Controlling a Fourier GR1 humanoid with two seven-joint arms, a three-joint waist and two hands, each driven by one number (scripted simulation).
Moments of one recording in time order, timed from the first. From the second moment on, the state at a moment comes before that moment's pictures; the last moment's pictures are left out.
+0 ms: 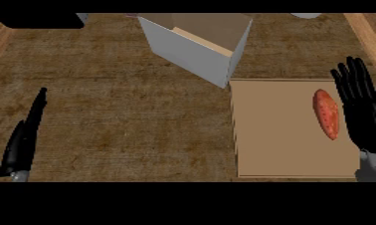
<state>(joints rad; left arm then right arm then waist) 0.01 0.60 -0.23 -1.28 0.14 0.41 -0.18 -0.05 -0.46 0.03 -1.50 -0.49 -0.09 -0.24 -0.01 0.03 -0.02</state>
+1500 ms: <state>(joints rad) -0.04 0.48 -0.27 -1.48 0.14 0.35 0.04 -0.28 -0.99 0.10 -1.05 -0.04 0.25 -0.18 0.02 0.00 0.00</state>
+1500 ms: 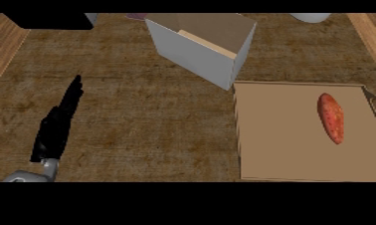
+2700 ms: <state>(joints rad) -0.01 0.40 -0.17 -1.54 0.03 0.26 0.09 -0.26 -0.82 0.14 -1.27 0.22 0.47 0.25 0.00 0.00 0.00</state>
